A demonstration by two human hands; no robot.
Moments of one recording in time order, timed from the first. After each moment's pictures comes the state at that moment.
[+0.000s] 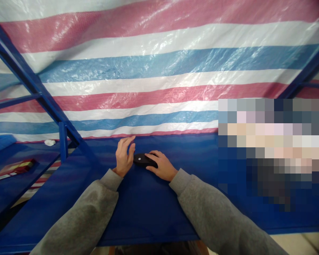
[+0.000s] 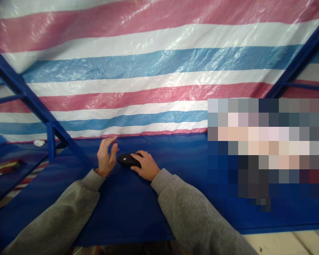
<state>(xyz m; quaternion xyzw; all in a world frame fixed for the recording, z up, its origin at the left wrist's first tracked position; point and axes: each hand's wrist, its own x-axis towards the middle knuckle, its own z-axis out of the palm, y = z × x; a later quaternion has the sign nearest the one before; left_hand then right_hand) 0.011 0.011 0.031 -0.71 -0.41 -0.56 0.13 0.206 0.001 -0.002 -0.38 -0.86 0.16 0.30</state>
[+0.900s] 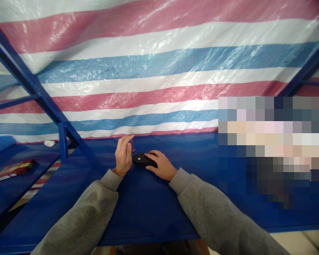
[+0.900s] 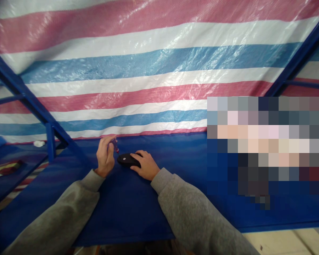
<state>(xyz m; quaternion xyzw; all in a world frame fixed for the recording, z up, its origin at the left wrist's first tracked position) 0.012 0.007 0.036 -0.71 -0.40 -0.57 0.09 0.205 0.002 -0.004 -0.38 -0.86 0.16 0.30</state>
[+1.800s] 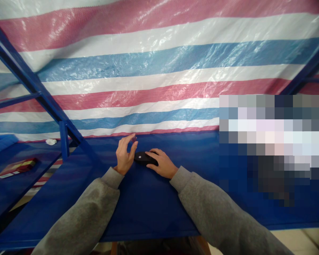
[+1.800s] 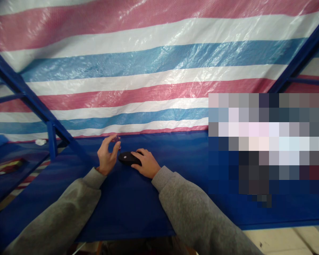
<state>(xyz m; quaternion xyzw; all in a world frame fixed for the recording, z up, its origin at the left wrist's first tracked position) 0.012 0.012 0.029 -0.70 -0.41 -0.57 0.13 0.206 0.003 -0.005 -0.37 -0.86 0.15 0.30</state>
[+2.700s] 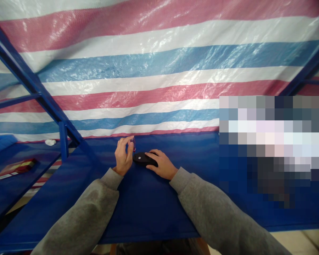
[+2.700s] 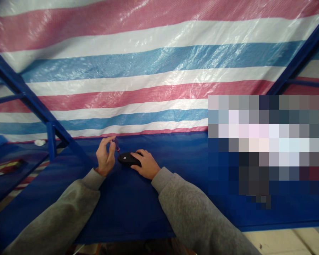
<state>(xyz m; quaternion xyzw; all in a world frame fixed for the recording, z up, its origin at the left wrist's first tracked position) 0.010 0.009 0.030 -0.69 -0.43 -0.58 0.11 0.206 0.003 -0.006 -0.37 -0.87 0.15 0.30</state>
